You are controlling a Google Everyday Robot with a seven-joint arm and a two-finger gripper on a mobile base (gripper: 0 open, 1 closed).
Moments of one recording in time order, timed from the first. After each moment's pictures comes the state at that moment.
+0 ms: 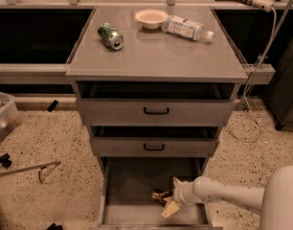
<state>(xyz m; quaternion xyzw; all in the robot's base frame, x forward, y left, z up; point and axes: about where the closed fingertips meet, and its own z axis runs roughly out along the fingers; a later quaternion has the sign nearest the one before) 0.518 -0.109 0.253 -0.51 0.80 0.17 0.26</state>
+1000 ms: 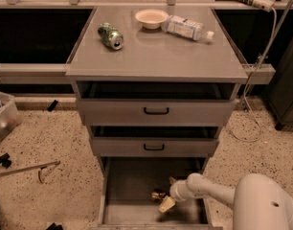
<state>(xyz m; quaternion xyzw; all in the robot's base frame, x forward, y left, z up) 0.570 -0.108 0.153 -0.50 0.81 0.19 0.25</state>
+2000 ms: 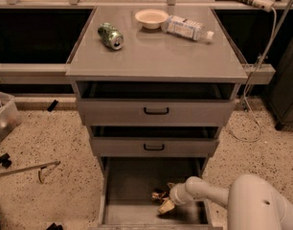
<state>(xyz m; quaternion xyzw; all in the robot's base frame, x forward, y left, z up) 0.562 -0.109 0.124 -0.51 0.81 0.18 0.24</state>
